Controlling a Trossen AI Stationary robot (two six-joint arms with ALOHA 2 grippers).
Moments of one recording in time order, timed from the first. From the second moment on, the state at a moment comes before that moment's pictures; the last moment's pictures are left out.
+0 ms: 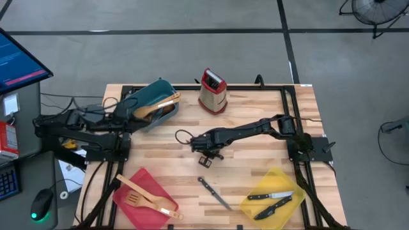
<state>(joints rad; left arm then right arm) -0.11 0.42 0.74 -0.63 -0.29 -0.25 0.08 2.20 1.66 -0.89 0.08 0.54</state>
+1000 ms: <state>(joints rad) -0.11 0.09 0.23 -0.14 -0.47 -0.06 0.12 1.72 1.67 -0.89 0.27 0.43</state>
